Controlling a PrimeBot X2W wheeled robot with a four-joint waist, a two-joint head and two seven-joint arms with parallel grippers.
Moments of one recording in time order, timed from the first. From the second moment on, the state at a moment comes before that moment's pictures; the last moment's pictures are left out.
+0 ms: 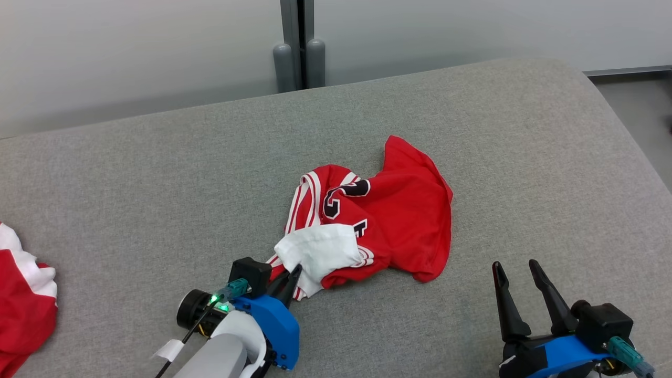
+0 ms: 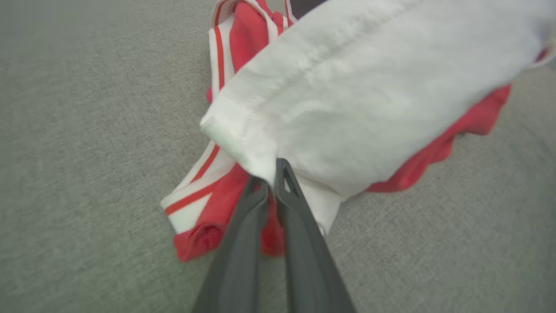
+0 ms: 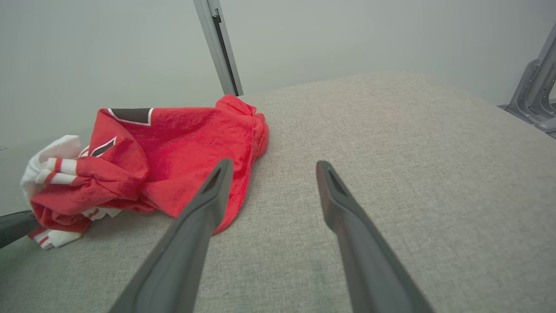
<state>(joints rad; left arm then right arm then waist) -0.42 0.13 -0.68 0.77 -0.50 -0.13 -0.09 -0.04 -0.05 0.04 0.26 0.22 0.13 -0.25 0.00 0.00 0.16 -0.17</state>
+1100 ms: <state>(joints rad) -0.16 0.33 -0.47 0.36 -0.39 0.02 -0.26 0.01 -0.05 0.01 0.28 0.22 0.13 -0.26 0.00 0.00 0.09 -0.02</state>
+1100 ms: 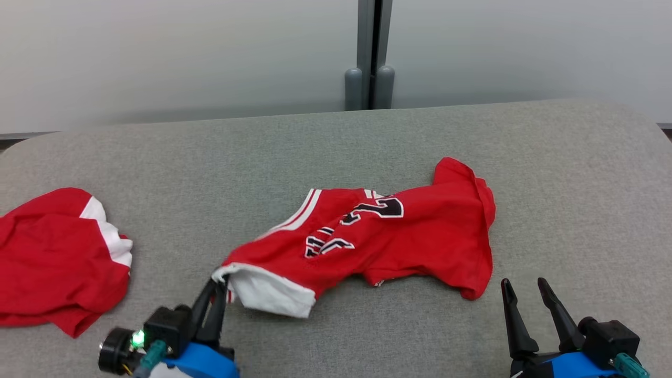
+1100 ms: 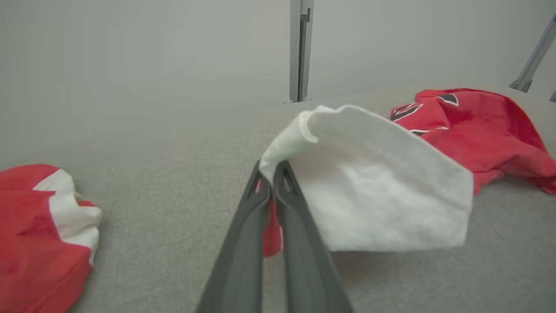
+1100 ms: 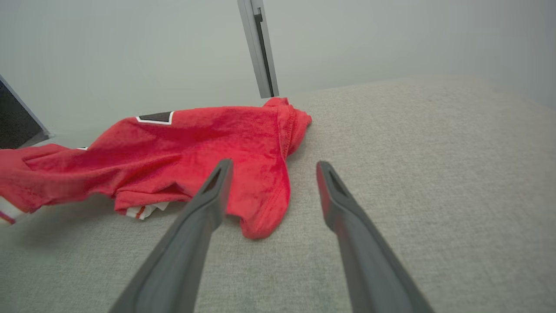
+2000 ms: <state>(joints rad) 0.01 0.16 -0.18 0.20 -0.26 -0.06 -0.26 0.02 -0.05 0.03 0.29 0.22 0.13 -0.25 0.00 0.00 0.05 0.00</state>
